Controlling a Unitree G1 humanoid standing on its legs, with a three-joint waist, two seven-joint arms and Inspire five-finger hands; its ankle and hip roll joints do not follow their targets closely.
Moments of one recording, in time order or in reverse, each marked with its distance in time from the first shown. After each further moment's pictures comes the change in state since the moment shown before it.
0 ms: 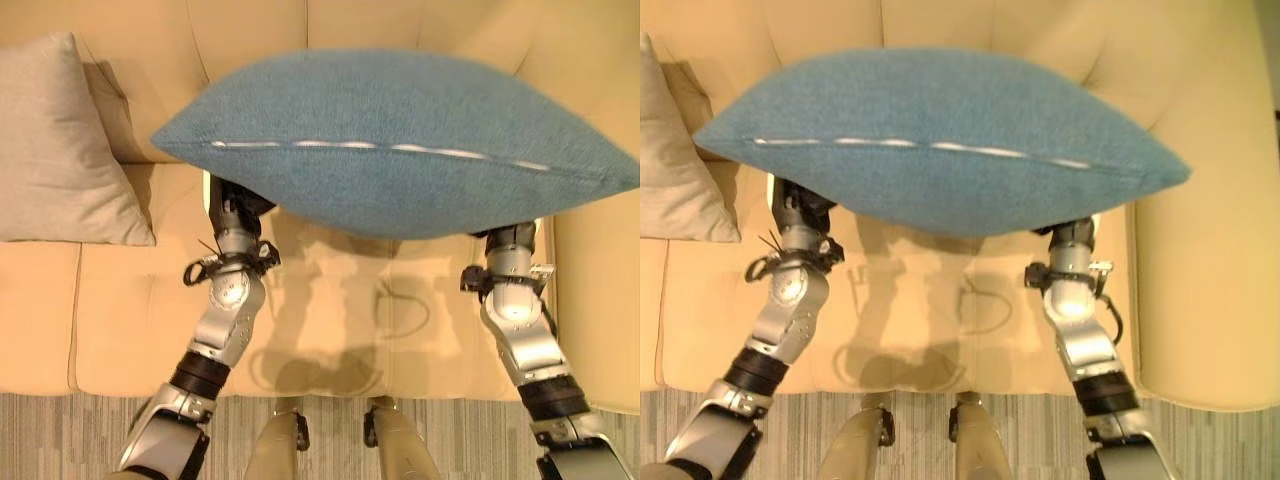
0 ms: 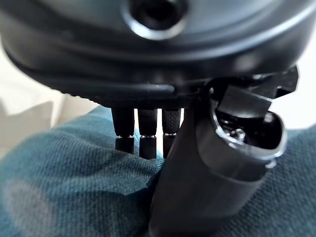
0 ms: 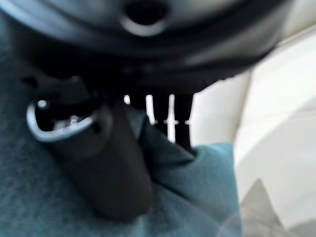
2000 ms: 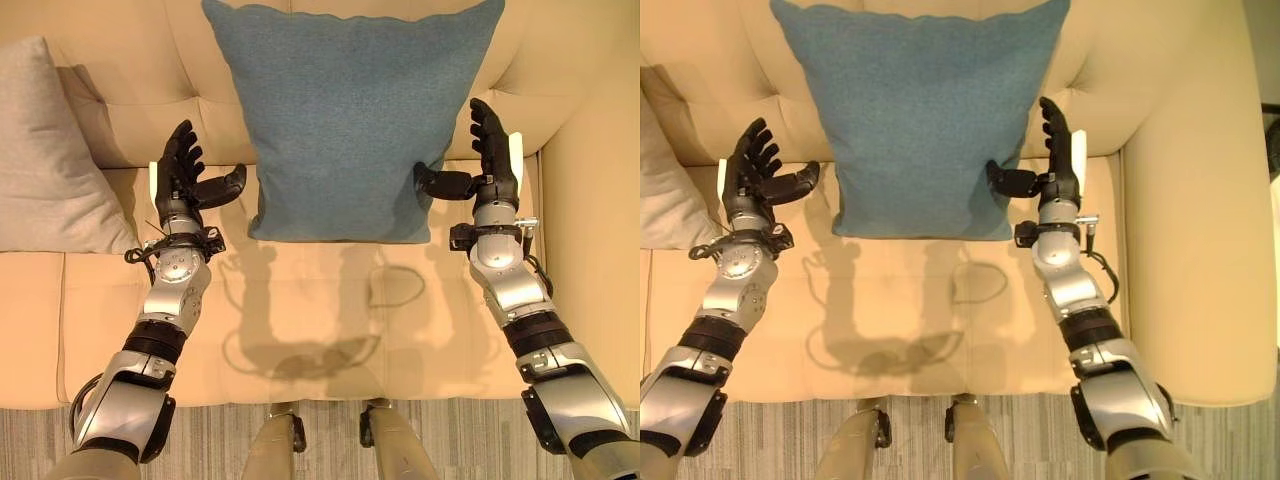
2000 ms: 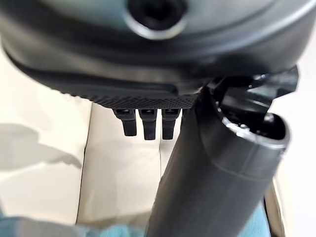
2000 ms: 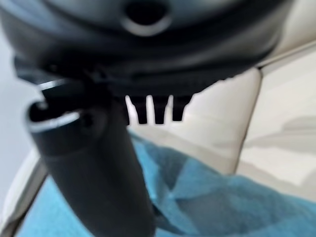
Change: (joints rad) left arm -0.225 0.223 0.080 0.406 -0.005 0.060 -0.047; right arm -0.418 -0.044 0.080 0.408 0.015 0.027 -0.026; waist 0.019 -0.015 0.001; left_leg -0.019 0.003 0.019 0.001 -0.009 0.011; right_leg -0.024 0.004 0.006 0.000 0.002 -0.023
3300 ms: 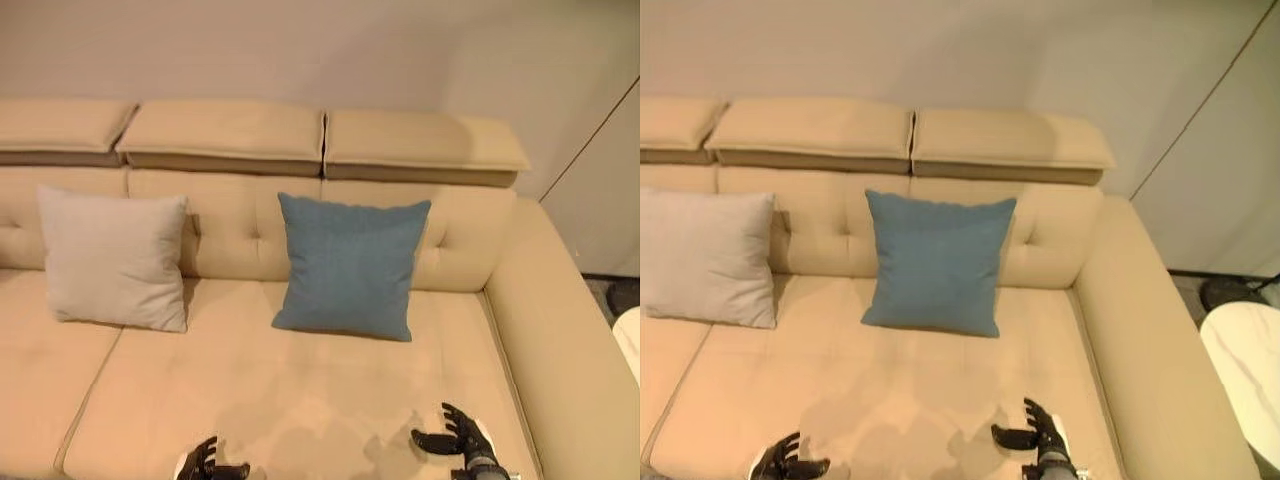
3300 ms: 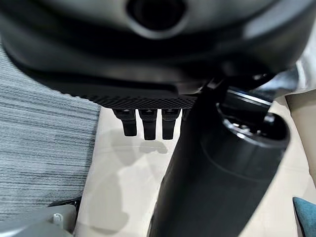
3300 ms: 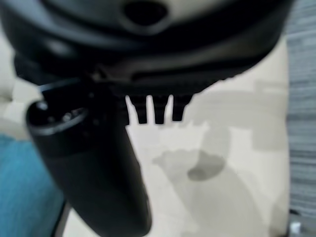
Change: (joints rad) left arm 0.862 -0.262 0.090 0.403 0.420 0.096 -0.190; right arm 0.905 0.254 -0.092 0.341 -0.048 -0.043 0.257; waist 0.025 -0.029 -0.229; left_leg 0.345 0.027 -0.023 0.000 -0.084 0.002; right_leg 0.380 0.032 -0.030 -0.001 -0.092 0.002
